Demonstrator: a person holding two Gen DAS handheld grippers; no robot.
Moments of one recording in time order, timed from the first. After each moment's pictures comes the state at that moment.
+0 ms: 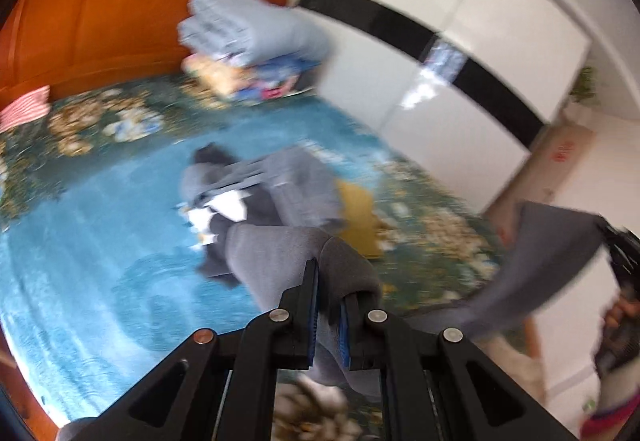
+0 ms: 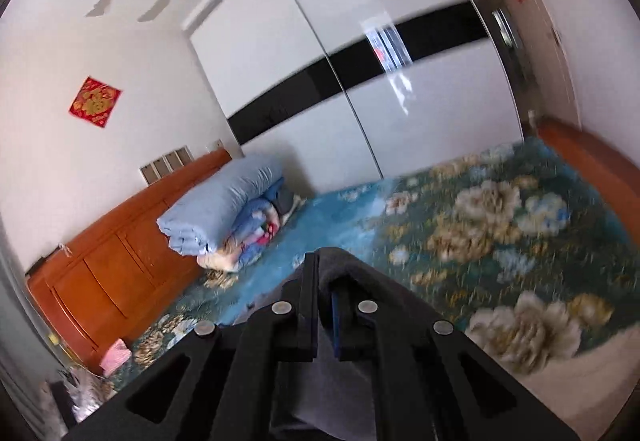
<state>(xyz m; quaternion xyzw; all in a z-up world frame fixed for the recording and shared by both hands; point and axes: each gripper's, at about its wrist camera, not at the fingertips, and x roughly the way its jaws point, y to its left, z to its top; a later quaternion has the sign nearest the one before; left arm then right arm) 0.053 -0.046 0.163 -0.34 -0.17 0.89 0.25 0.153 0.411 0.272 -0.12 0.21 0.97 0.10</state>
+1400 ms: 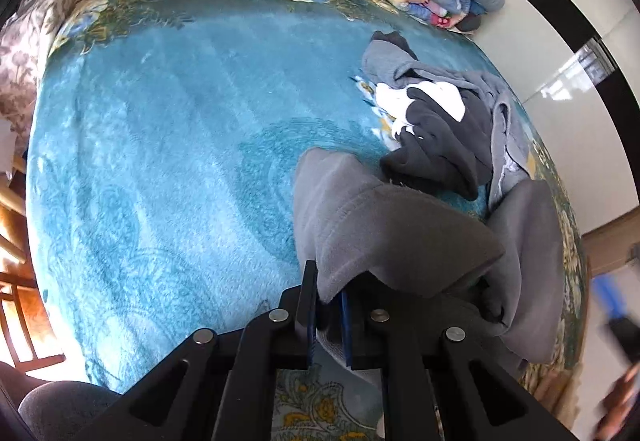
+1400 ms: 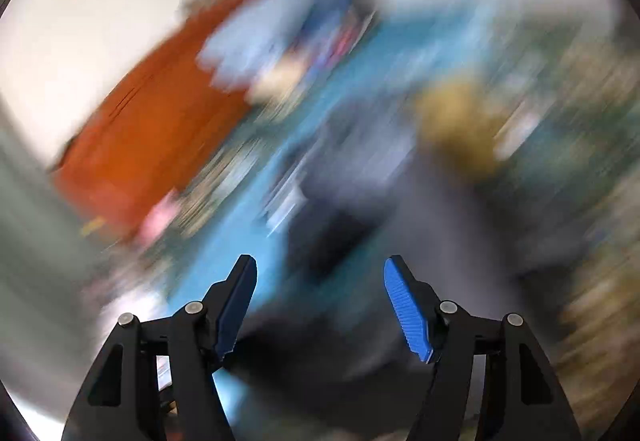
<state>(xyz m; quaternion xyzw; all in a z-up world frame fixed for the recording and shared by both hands) 0.004 -0.146 -0.030 -0.52 -0.23 0.82 0.01 -0.013 0.198 0.054 -0.44 0.30 0.83 -0.15</state>
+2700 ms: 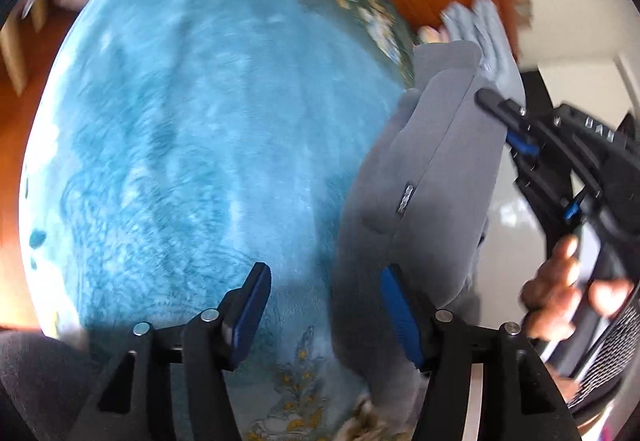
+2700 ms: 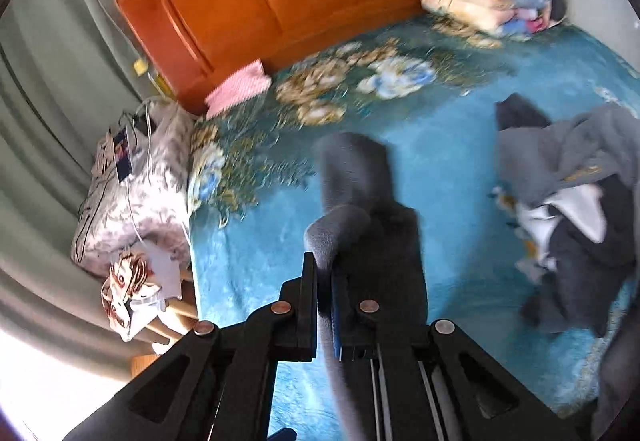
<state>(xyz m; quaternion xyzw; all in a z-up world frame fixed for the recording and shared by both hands) 0.048 -0.294 -0.075 -0.43 -0.52 0.74 0.02 -0.117 -0.157 0.045 -0.48 0.05 0.83 -0.28</state>
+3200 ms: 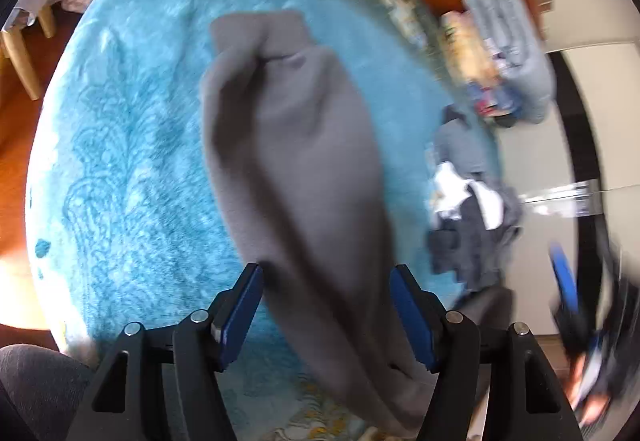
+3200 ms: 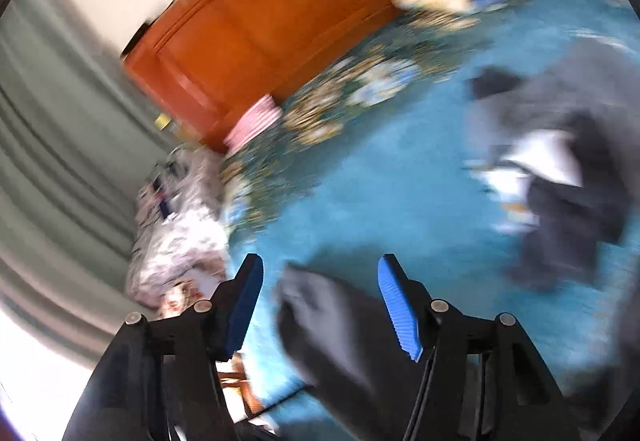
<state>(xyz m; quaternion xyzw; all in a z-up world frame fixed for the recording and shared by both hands) 0.022 -0.271 -0.086 -0.49 -0.46 0.74 -0.03 -0.075 -0.003 0.058 -0.44 0.17 0.84 -0.27</state>
